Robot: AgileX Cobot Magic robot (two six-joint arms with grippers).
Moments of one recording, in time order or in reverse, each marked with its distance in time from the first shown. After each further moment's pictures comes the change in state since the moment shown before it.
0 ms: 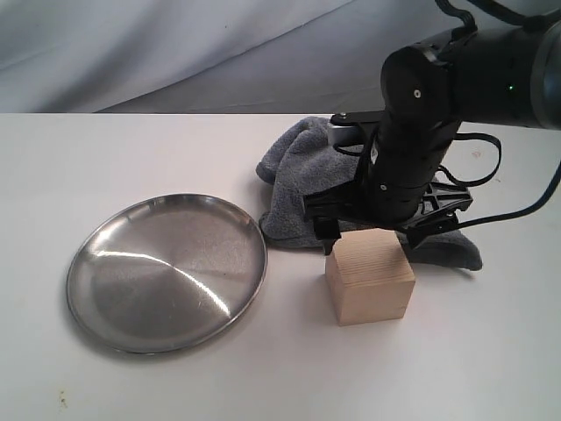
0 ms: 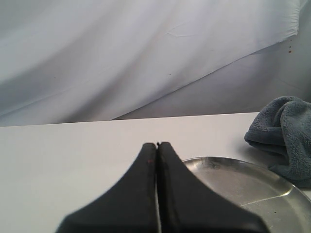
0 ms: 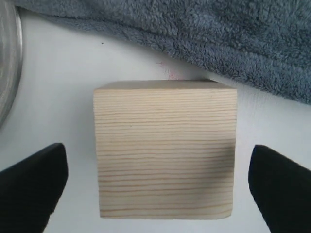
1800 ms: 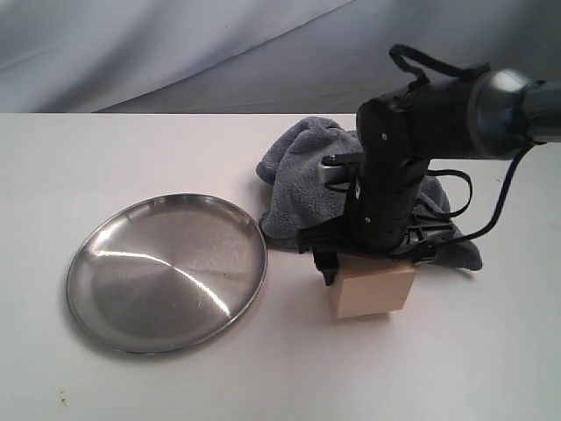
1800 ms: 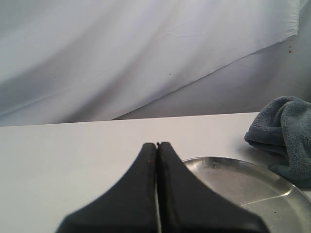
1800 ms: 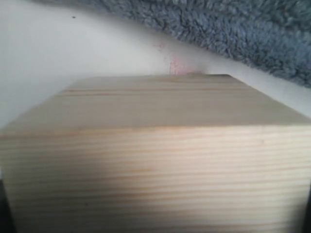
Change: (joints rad) left arm 0.000 0.000 0.000 0.000 0.000 0.000; right arm 0.000 0.118 0.008 0.021 -0.033 -0.003
